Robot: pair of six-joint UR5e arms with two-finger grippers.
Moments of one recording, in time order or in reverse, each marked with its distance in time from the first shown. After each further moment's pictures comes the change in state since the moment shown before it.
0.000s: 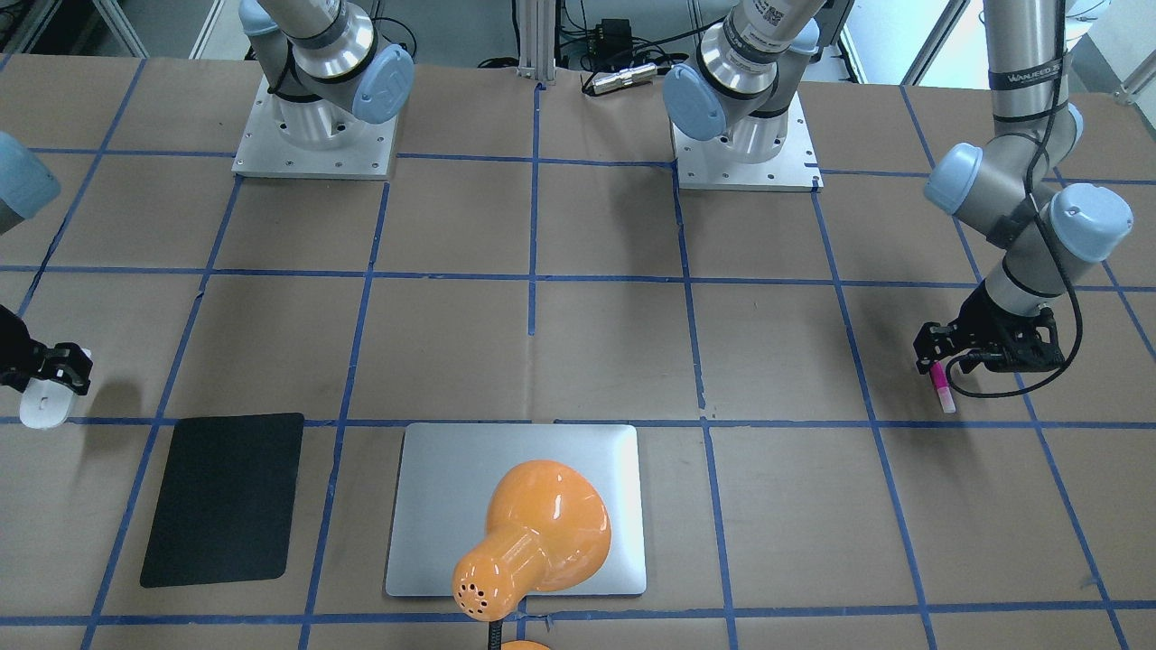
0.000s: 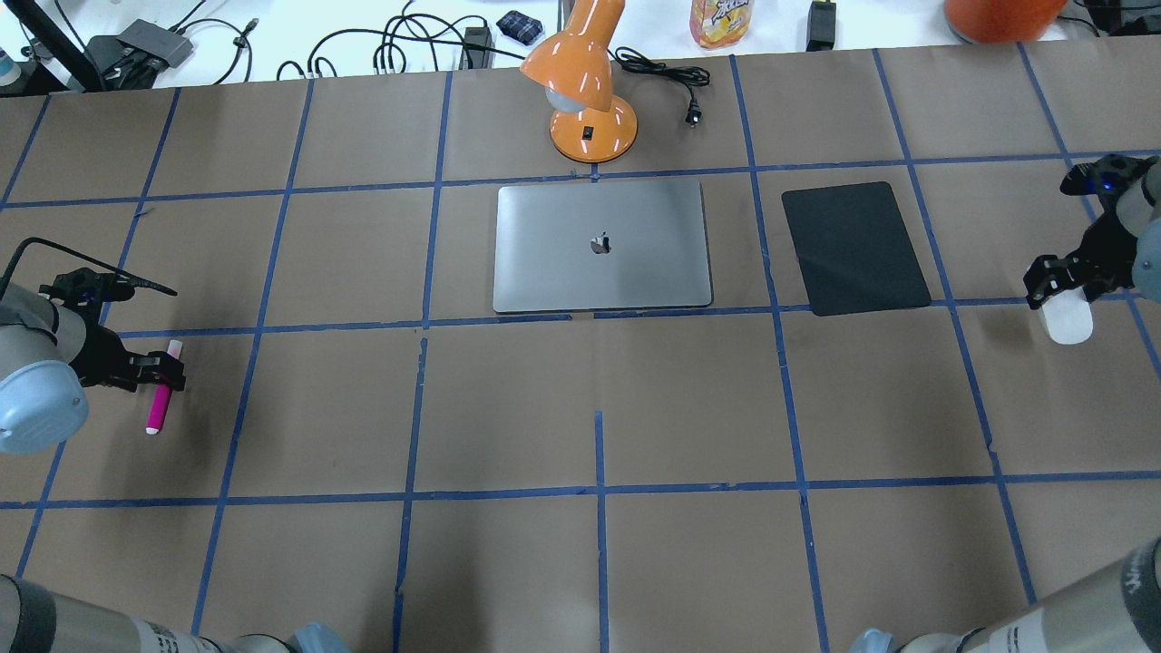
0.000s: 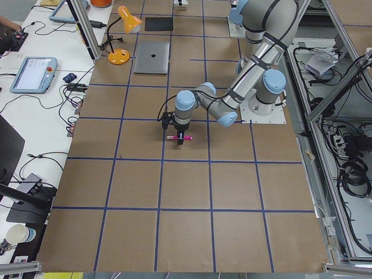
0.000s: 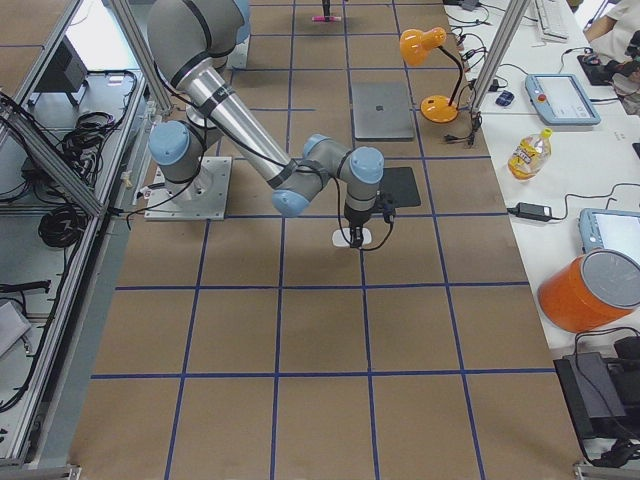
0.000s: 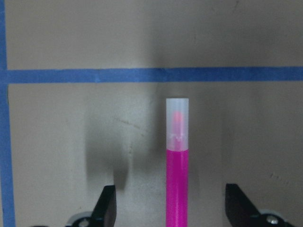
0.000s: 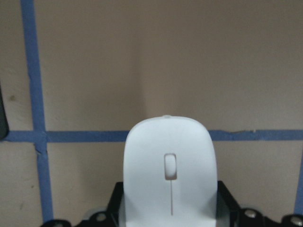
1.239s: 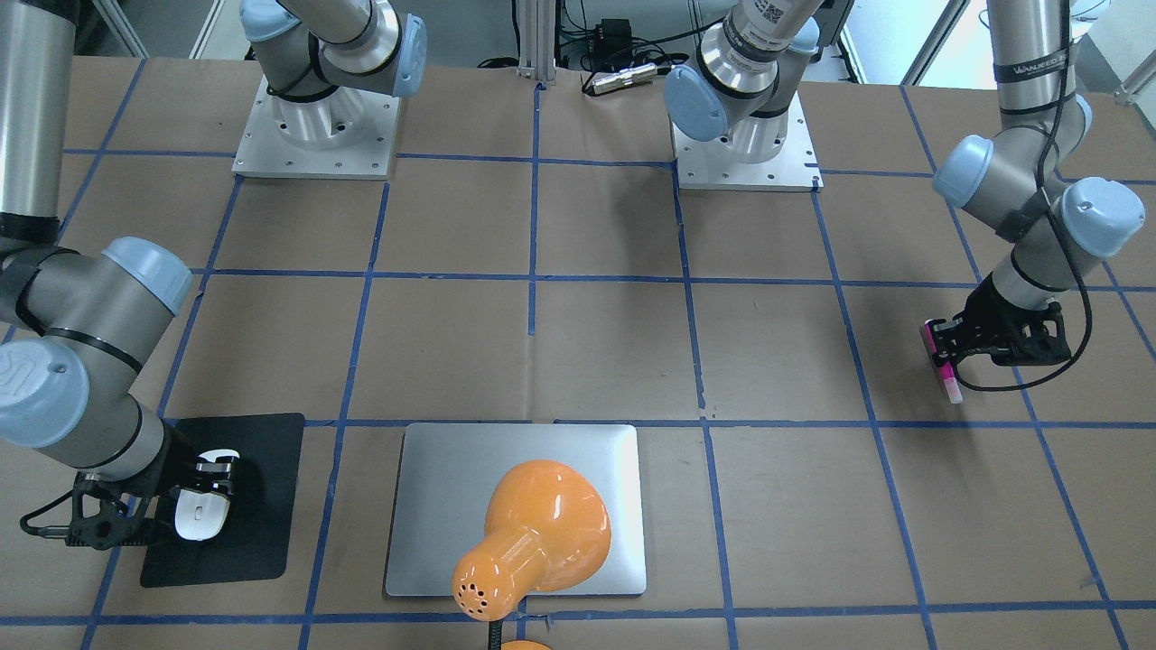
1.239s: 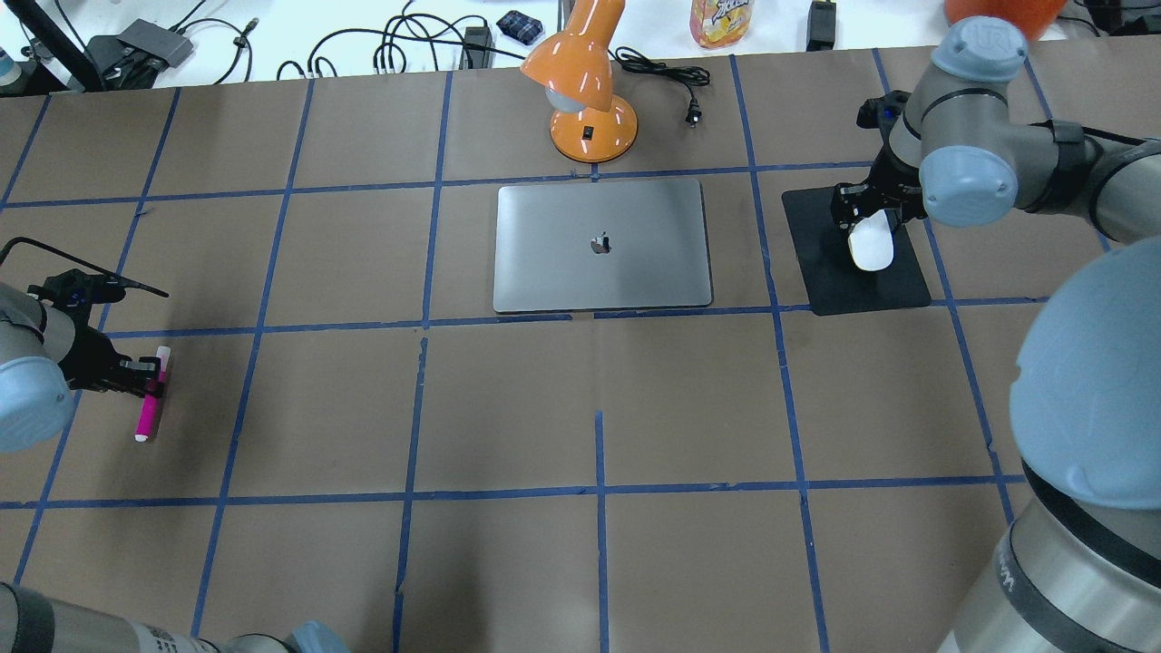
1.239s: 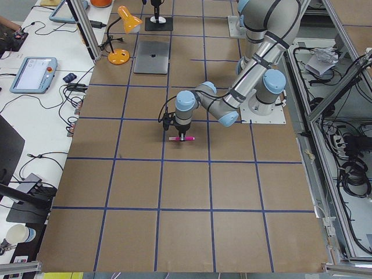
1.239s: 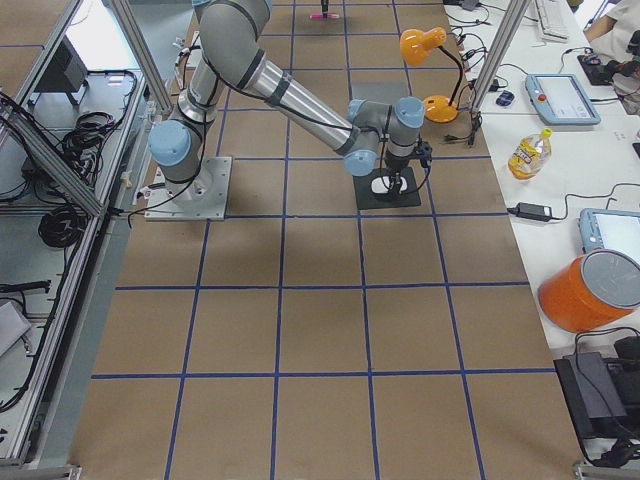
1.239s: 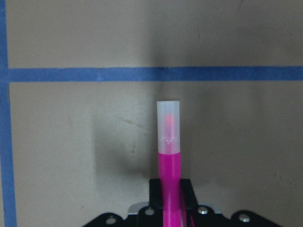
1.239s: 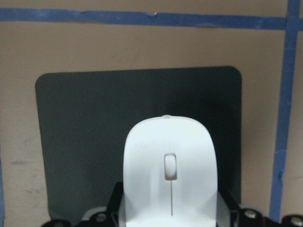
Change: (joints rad) left arm 0.014 0.032 0.016 -0.071 0.015 -0.010; right arm 0.342 0.194 -0.194 0.032 0.059 0.372
